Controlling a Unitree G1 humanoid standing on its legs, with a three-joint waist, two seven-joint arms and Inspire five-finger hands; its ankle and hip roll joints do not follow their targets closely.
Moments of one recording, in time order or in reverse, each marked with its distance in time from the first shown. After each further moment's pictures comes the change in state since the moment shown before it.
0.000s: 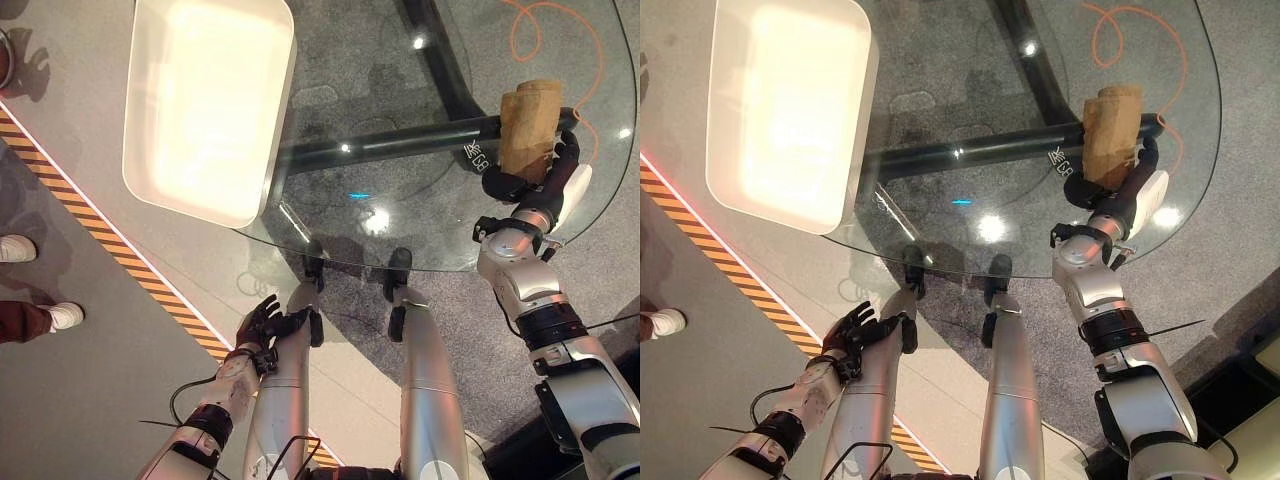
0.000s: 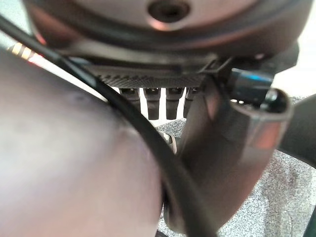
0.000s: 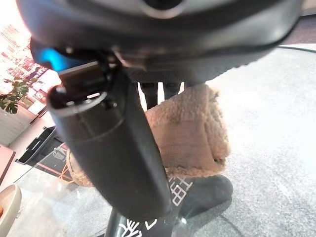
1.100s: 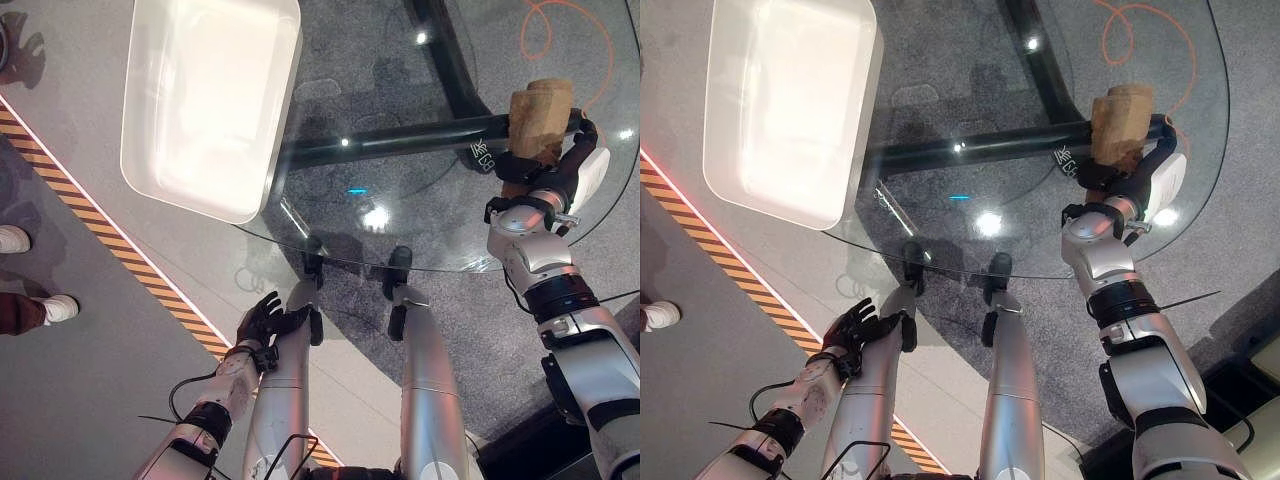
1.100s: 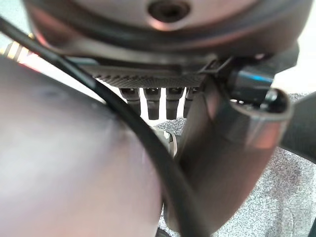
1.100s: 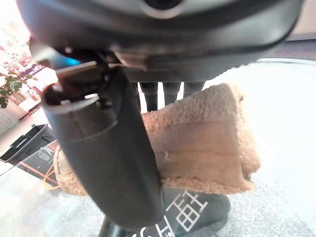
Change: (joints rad) left arm -0.012 0.015 -0.026 -0.007 -0.005 -0.004 0.002; right arm -0.138 -0.043 0.055 0.143 0.065 0.085 -0.009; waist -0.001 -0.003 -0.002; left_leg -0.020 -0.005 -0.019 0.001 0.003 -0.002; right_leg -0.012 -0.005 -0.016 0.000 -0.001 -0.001
